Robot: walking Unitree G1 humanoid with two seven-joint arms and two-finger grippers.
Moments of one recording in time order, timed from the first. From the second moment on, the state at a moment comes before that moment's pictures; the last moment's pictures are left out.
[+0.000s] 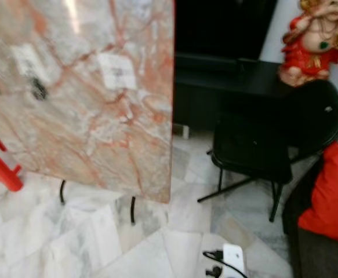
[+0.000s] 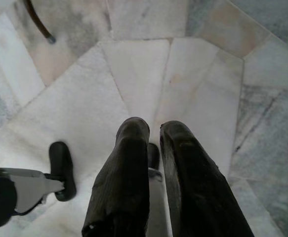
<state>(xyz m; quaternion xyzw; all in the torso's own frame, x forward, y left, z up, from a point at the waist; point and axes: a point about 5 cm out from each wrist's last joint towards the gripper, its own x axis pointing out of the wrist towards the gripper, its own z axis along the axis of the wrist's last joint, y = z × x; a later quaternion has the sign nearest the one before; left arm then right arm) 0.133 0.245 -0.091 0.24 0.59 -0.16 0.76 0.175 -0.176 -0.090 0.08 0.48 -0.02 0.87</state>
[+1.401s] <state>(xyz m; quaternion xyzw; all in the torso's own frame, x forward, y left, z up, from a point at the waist) 0.128 0.243 -0.090 0.29 0.63 -0.32 0.64 0.168 -0.179 -0.092 0.08 0.49 -0.02 0.87</state>
